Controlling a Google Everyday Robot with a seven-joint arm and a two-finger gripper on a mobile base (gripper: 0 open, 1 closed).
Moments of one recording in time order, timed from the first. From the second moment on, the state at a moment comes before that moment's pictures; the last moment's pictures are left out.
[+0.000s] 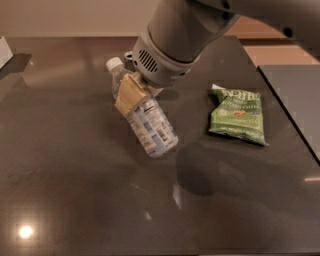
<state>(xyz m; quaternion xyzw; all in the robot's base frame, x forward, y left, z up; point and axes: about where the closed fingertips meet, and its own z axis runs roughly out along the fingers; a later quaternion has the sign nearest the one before) 0.469 0.041 0.967 -0.41 0.87 0.14 0.22</state>
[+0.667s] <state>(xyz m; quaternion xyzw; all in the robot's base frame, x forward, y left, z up) 0.482 0.043 0.993 -0.43 0.80 0.24 0.34</state>
